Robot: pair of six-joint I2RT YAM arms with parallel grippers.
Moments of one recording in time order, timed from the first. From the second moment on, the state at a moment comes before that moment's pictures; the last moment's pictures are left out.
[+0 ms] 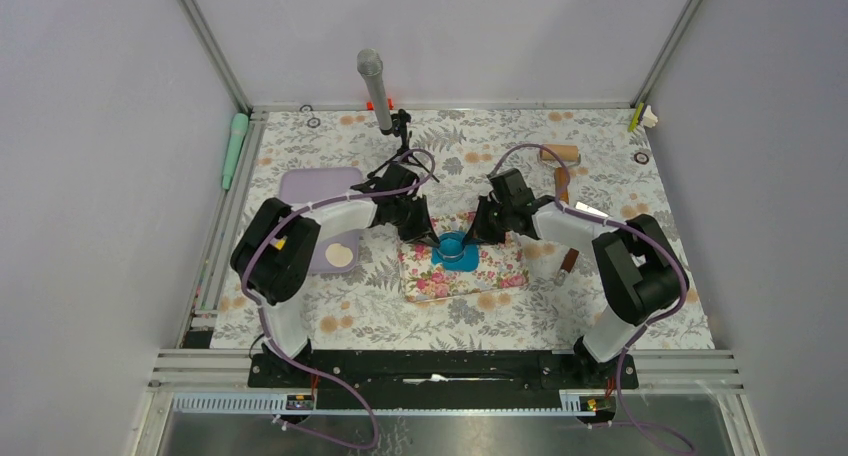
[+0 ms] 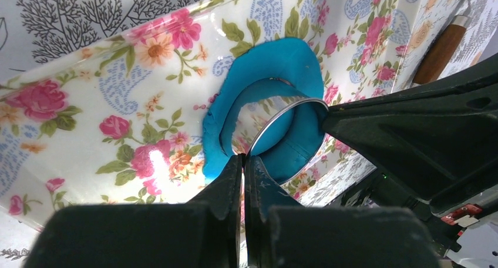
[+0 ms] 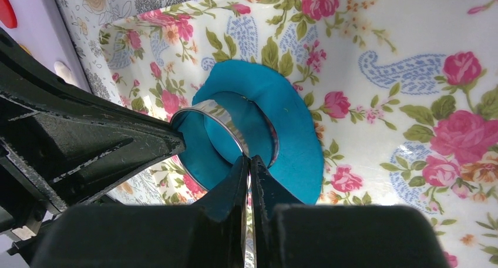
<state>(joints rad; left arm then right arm) -0.58 1.83 1.10 -0.28 0.41 -0.74 0.49 1.68 0.92 -0.22 -0.30 0.71</state>
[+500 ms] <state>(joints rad) -0.59 1.95 1.29 -0.45 0.45 -0.69 0.50 1.59 0.79 -0.11 -0.23 0.81</state>
